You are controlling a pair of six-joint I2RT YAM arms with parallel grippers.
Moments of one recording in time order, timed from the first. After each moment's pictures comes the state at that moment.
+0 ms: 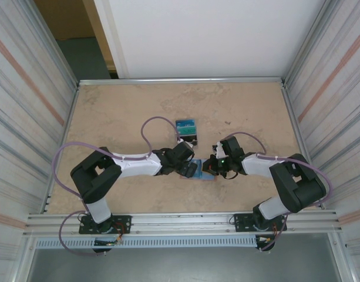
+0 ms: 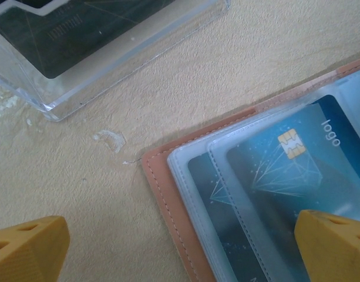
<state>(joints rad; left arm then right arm) -0.96 1.75 0.95 -0.24 -0.23 -0.38 0.46 1.48 0.51 -0.03 -0.58 0.78</state>
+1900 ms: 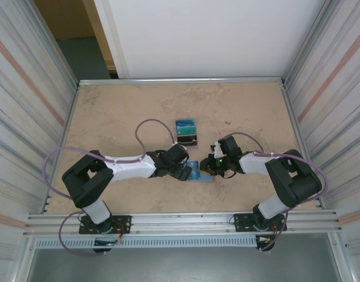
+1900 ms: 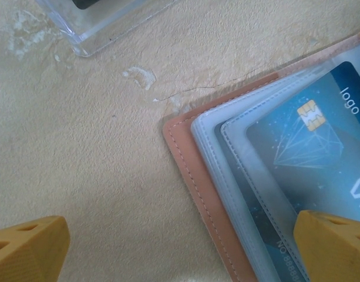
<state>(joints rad) -0.96 1.67 0.88 -0.31 -0.20 -0.40 0.48 1.55 0.53 0.02 -0.61 0.82</state>
